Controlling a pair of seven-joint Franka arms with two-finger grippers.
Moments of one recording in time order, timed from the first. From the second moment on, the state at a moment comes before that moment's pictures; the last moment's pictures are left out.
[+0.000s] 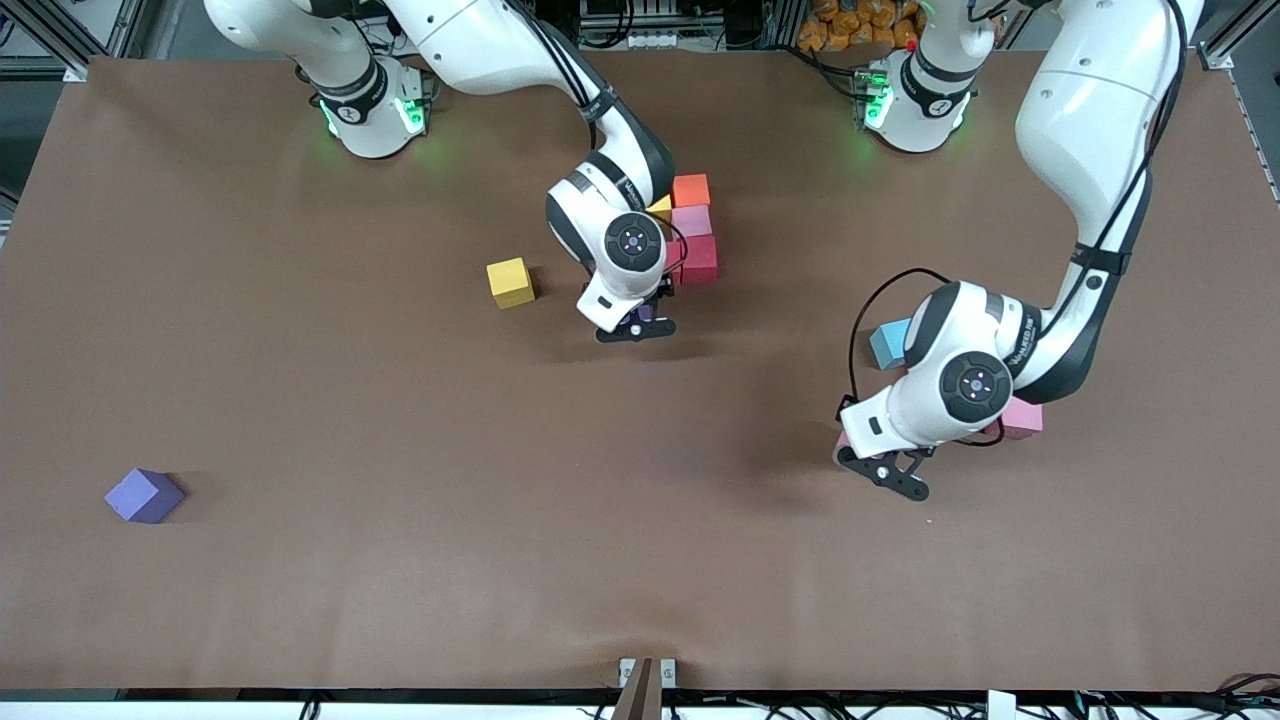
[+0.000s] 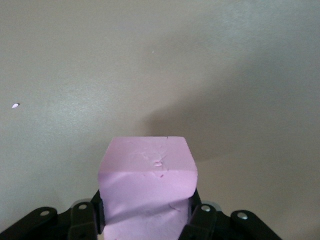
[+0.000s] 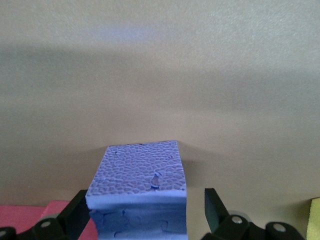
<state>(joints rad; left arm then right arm) -0.05 0.64 -0.32 -1.61 0.21 2.13 0.03 0.96 0.70 -0.13 -1.62 0.26 2.11 0.58</state>
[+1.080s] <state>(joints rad) -0.26 0.62 -0.37 -1.61 0.21 2.10 -0.49 0.81 0.39 -0.14 -1.77 0.24 2.06 0.56</state>
